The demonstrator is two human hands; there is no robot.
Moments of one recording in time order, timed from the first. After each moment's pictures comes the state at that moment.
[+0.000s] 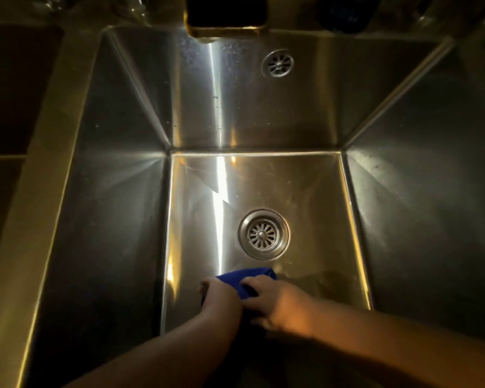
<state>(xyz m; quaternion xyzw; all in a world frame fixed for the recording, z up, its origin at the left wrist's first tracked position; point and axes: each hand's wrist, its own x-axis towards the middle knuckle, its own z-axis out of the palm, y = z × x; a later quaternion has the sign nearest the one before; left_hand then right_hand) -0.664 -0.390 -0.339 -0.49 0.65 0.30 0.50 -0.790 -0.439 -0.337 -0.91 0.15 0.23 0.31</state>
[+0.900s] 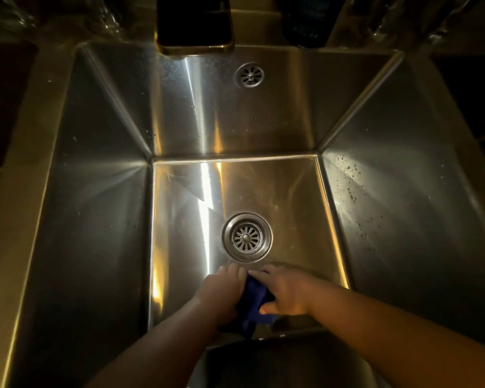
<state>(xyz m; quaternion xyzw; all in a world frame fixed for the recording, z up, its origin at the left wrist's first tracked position) -0.663 -0.397 -0.340 -0.60 0.72 0.30 0.17 -0.811 -0.473 -0.316 -0.83 0.30 0.33 0.33</state>
